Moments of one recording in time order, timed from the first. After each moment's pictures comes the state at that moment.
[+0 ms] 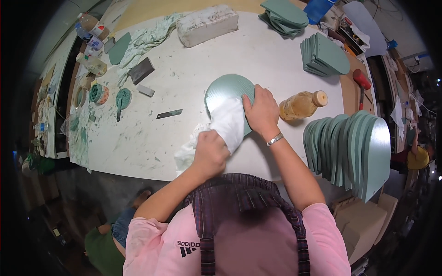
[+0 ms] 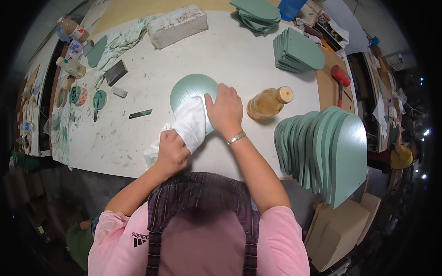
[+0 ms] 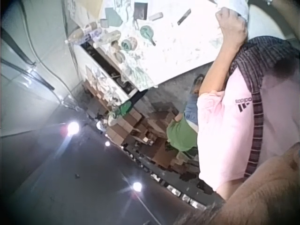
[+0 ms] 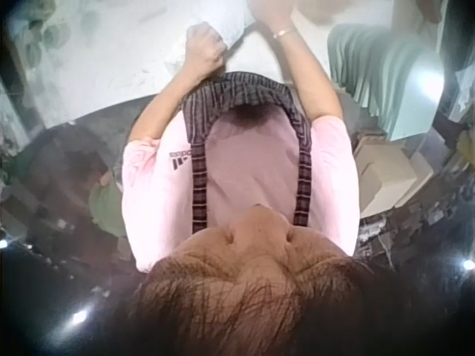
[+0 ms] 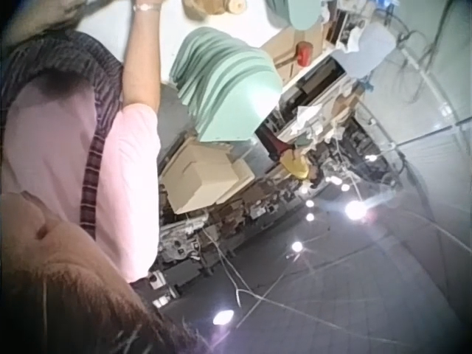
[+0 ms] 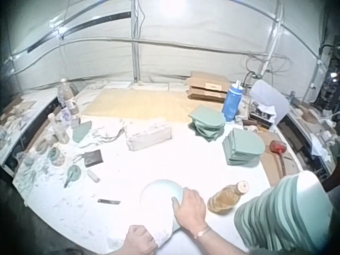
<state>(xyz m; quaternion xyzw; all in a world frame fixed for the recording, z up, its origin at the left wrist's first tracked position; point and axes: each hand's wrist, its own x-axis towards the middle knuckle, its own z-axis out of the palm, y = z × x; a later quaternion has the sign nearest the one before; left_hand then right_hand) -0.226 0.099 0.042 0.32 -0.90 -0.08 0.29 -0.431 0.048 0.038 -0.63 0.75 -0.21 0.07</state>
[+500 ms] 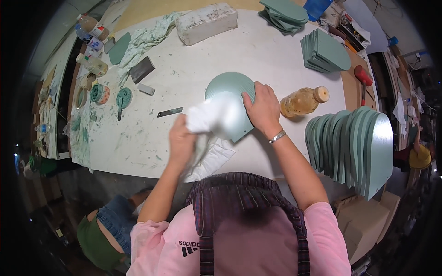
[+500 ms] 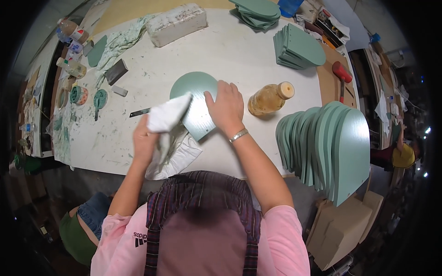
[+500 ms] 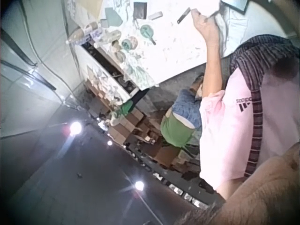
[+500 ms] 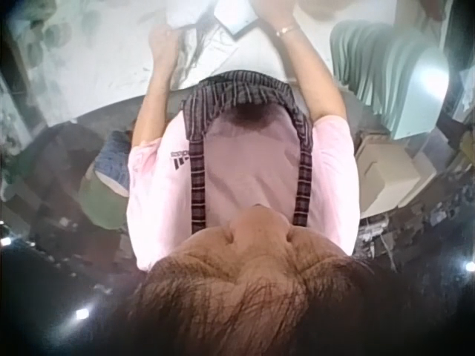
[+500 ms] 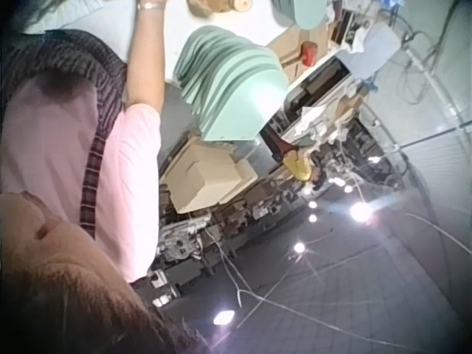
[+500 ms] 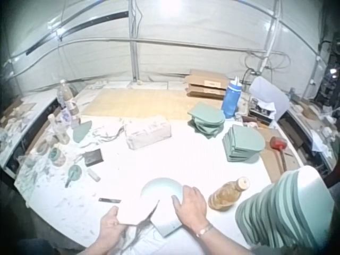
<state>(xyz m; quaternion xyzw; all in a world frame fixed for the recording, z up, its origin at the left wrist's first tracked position) -0.194 0.079 0.055 0.49 -0.60 -0.45 0.44 -0.435 0.049 0.042 -0.62 0.74 -0.21 0.12</state>
